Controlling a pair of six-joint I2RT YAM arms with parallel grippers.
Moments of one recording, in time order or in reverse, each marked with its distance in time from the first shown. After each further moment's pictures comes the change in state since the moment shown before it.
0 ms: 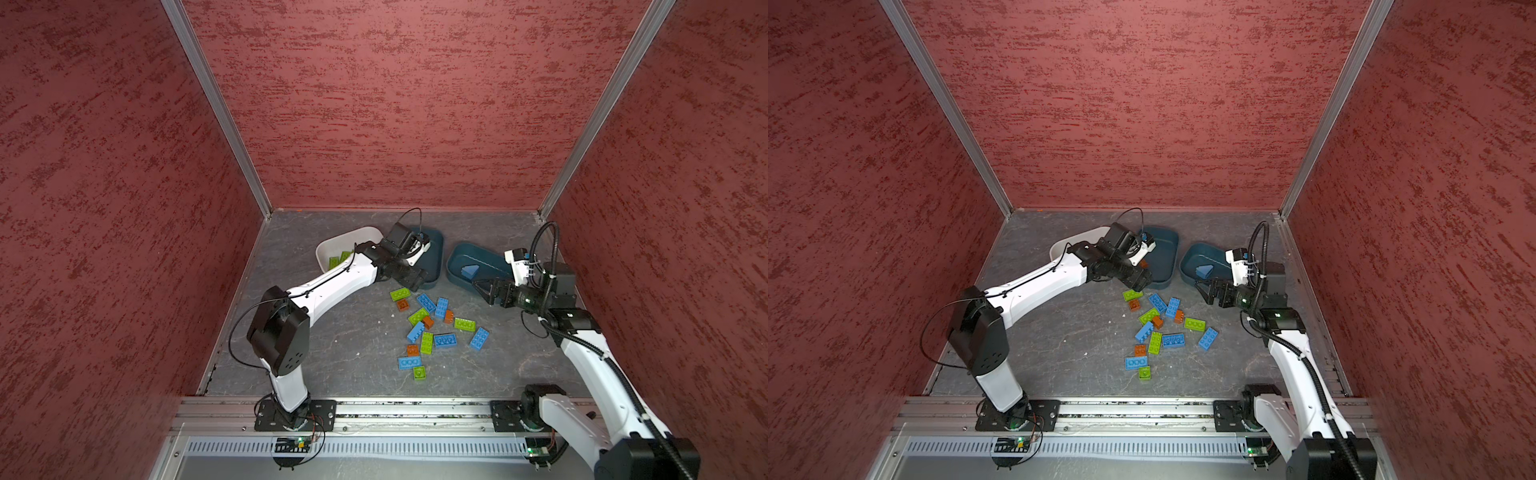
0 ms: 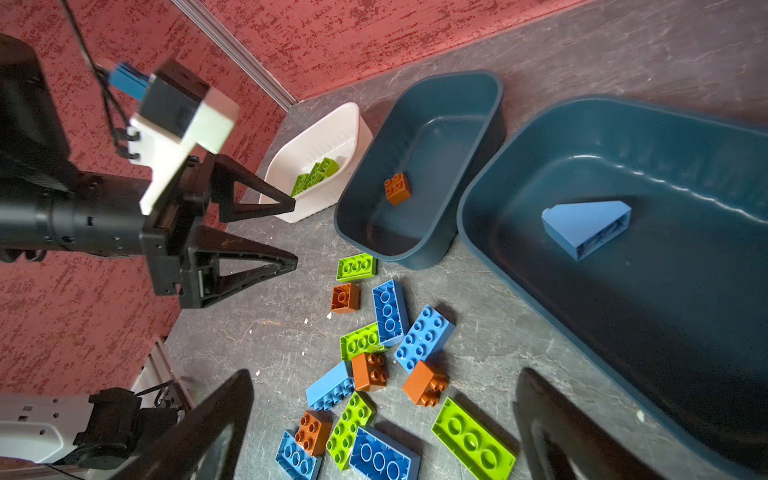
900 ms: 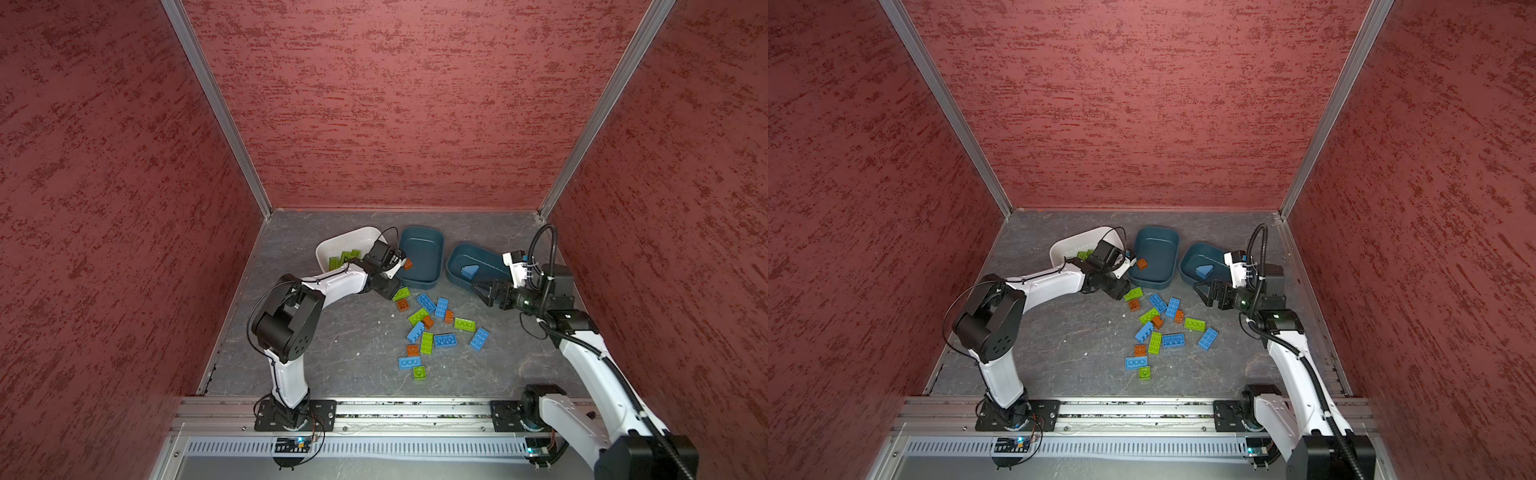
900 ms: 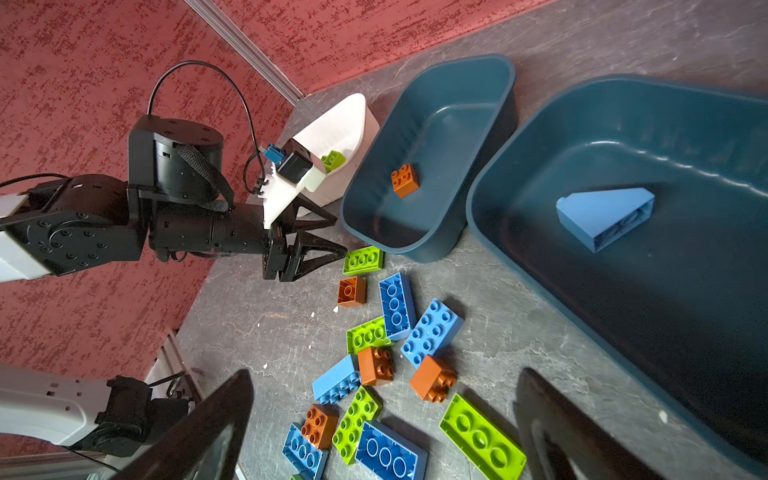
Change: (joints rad) left arm 0.113 0.098 -0.243 0.264 -0.039 0.113; right arm 0.000 0.003 -0.027 0.020 -0.026 0.010
